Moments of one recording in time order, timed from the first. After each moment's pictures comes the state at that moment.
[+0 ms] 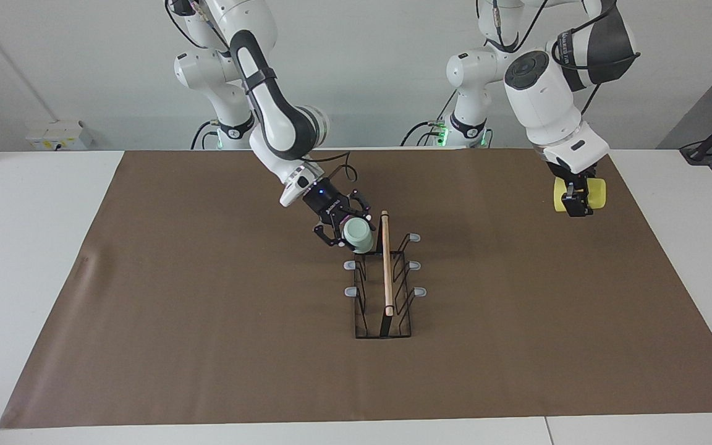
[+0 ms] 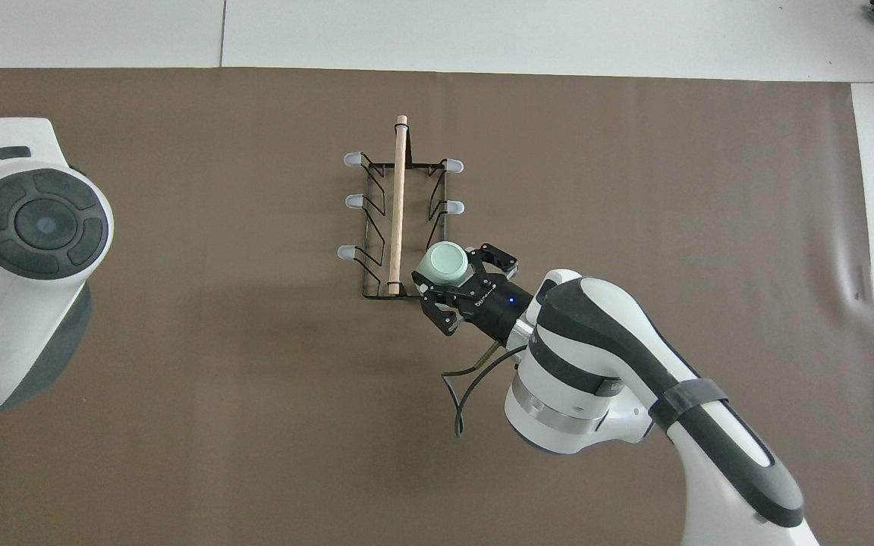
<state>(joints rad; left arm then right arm) 0.23 -0.05 -0.48 -1.91 0.73 1.89 -1.48 0.40 0.21 0.21 -2.08 2.30 2.85 -2.20</state>
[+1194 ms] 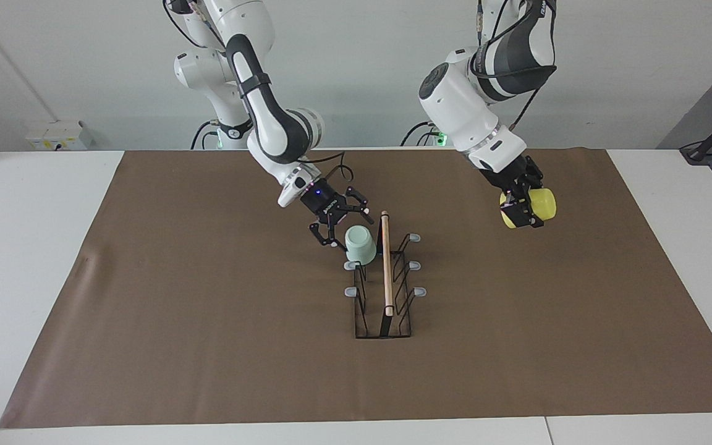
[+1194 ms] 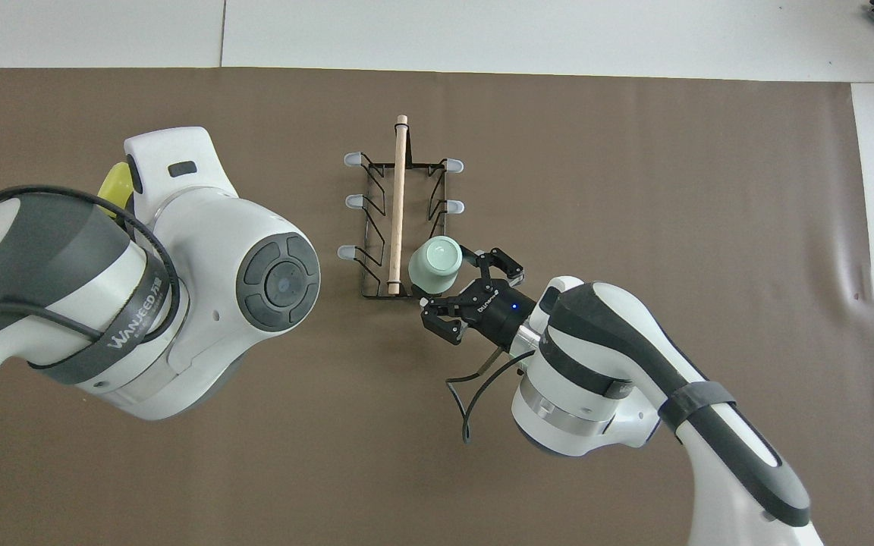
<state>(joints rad) -0.02 0.06 -0.48 -1.85 0.98 1.84 -1.83 0.39 0.20 0.21 -2.10 2.36 2.81 -2.25</state>
